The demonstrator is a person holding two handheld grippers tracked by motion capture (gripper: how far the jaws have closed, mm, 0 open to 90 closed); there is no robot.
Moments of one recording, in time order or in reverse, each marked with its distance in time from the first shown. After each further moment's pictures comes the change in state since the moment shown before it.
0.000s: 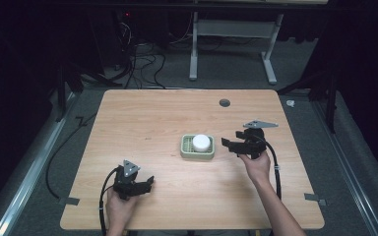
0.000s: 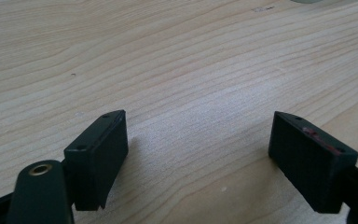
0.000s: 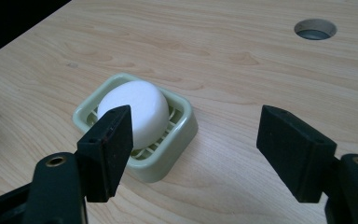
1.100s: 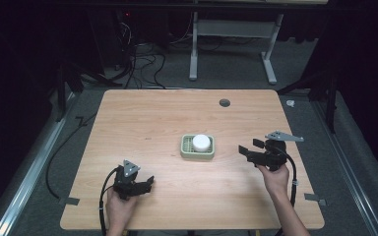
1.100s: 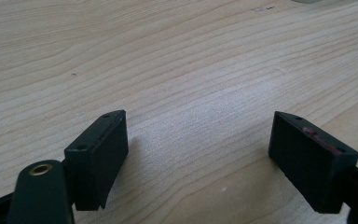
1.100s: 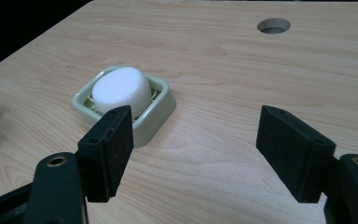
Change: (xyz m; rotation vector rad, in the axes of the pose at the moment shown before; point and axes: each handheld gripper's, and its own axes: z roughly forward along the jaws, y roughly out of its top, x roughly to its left) left arm 0.000 0.000 0.000 0.000 0.001 0.001; right arm -0.017 -0.032 -0.050 -0.071 -0.019 0.035
